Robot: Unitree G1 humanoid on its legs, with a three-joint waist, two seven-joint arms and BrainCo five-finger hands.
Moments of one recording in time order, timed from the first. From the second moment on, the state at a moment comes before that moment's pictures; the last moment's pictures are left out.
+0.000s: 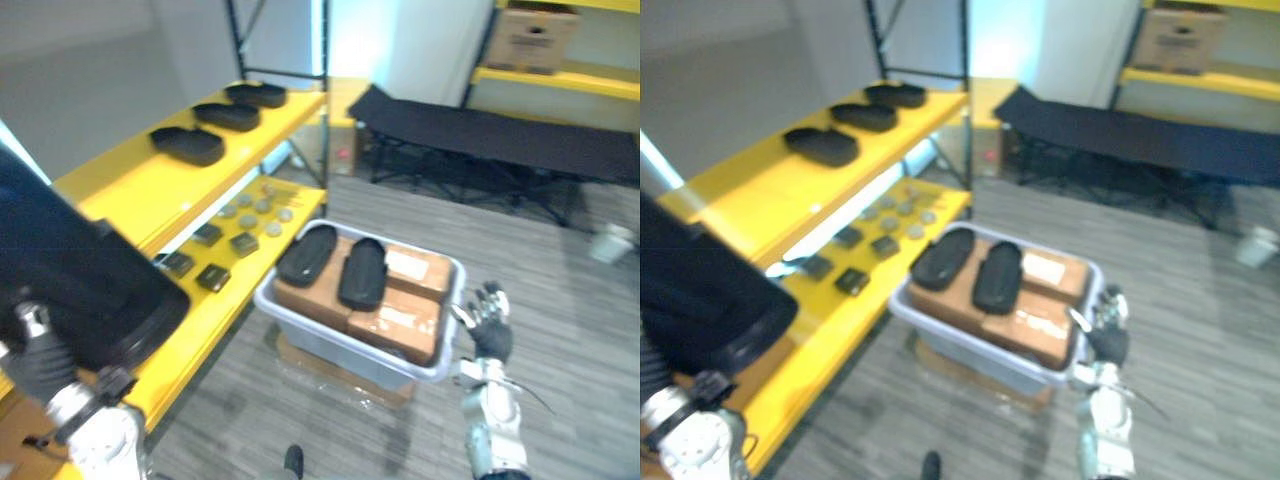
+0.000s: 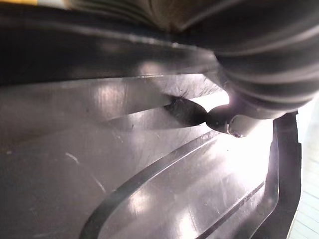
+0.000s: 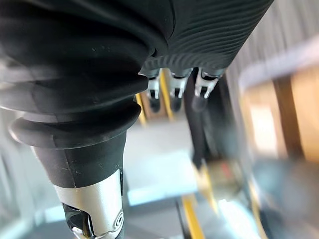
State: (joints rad) left arm 0.35 0.03 0.58 -0.33 -0.03 -0.35 0.54; right arm 0.04 -0.09 -0.04 0.26 0.32 -0.35 -0.13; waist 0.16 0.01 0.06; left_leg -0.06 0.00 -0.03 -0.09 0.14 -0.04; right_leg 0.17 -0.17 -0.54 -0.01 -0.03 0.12
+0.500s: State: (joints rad) left arm 0.45 -0.06 0.70 -0.39 -0.05 -0.41 0.48; right arm -0.08 -0.09 0.02 0.29 0.22 -0.28 -0.15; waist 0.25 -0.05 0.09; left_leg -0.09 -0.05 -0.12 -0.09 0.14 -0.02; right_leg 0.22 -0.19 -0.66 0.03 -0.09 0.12
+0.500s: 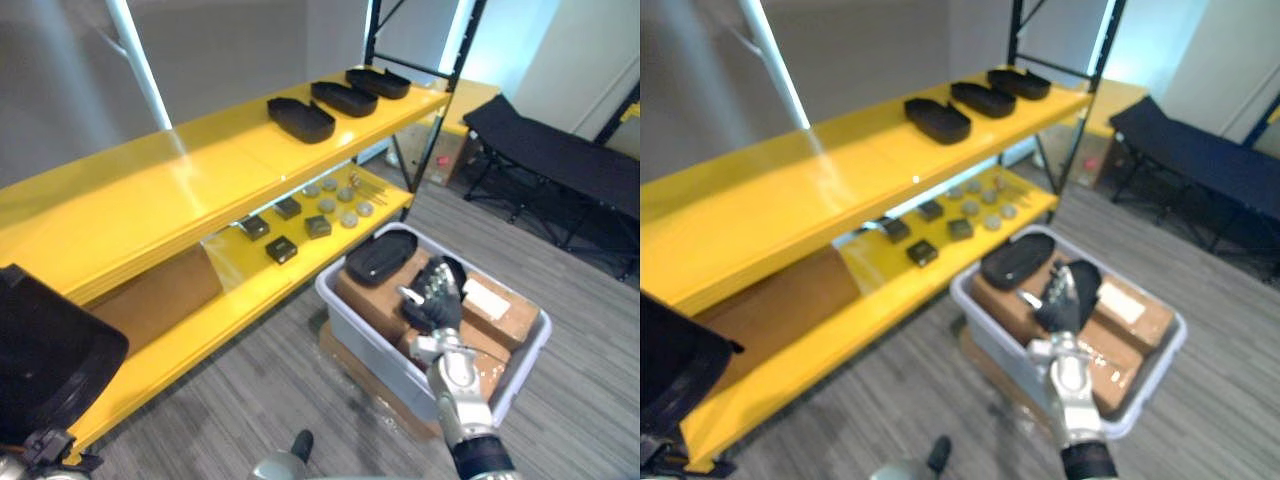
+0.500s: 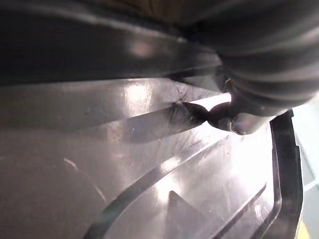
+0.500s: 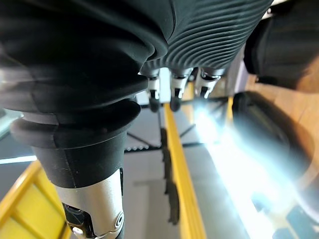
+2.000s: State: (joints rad) left arm 0.36 0.08 0.54 -0.37 -0.11 -0.40 0.41; right arm 0.00 -0.23 -0.18 0.16 0.14 -0.36 -0.22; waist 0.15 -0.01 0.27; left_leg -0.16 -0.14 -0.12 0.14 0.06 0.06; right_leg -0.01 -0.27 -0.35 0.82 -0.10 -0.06
